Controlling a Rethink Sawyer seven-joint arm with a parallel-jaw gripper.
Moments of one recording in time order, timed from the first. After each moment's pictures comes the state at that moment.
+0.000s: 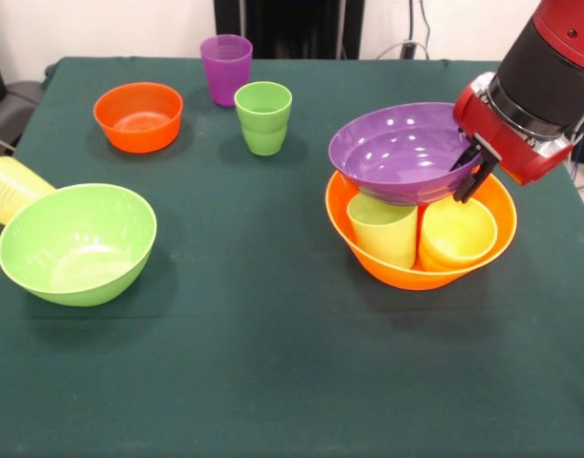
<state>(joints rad) 0.32 -0.12 -0.61 0.98 0.42 0.95 2.56</state>
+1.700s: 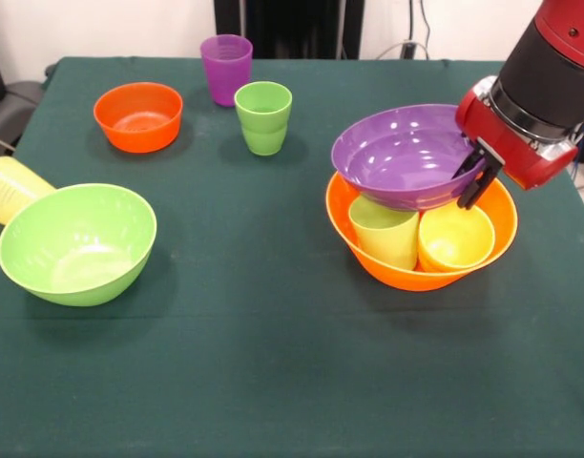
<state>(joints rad) 0.32 -0.11 -0.63 0.98 0.46 0.93 2.56</state>
